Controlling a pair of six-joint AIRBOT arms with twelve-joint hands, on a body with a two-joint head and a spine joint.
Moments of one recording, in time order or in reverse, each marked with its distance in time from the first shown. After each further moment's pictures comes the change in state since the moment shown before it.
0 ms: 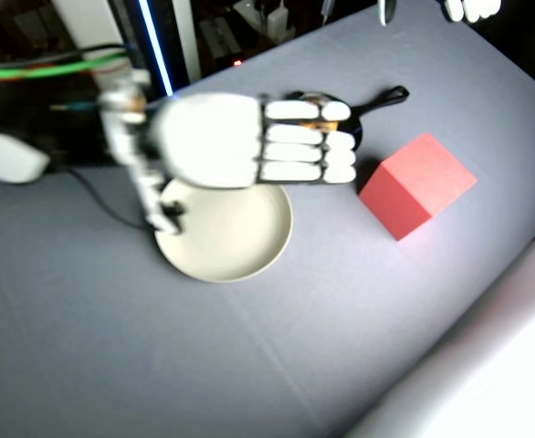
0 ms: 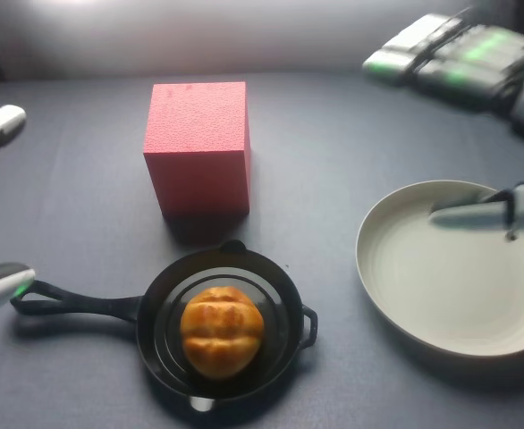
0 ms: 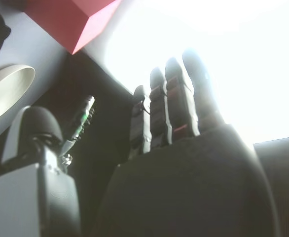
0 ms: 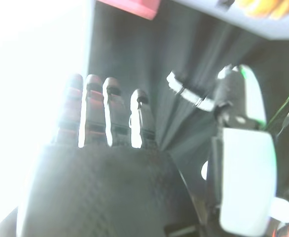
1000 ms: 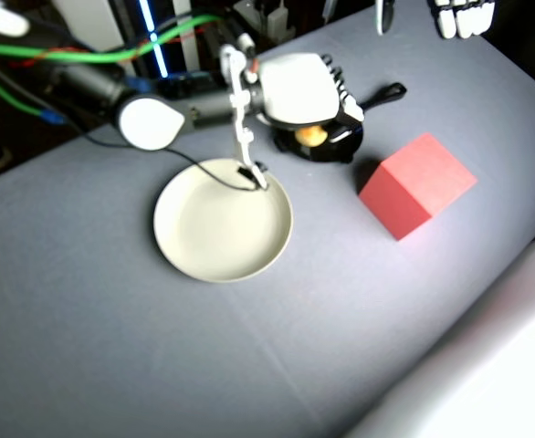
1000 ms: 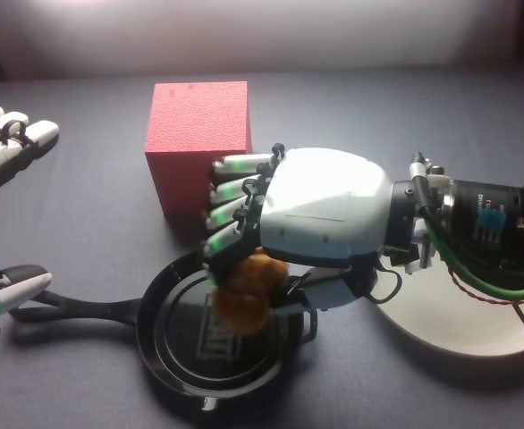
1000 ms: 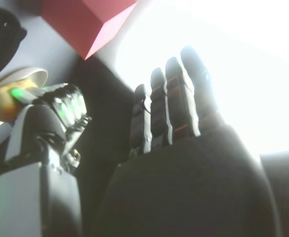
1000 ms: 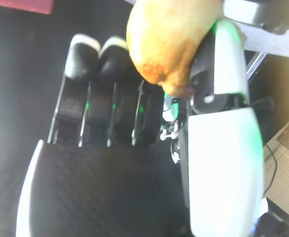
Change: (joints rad) left arm -0.081 -0.006 0.032 0.063 0.163 0.001; right arm 0.266 -0.413 0.140 -0.490 -0.408 0.039
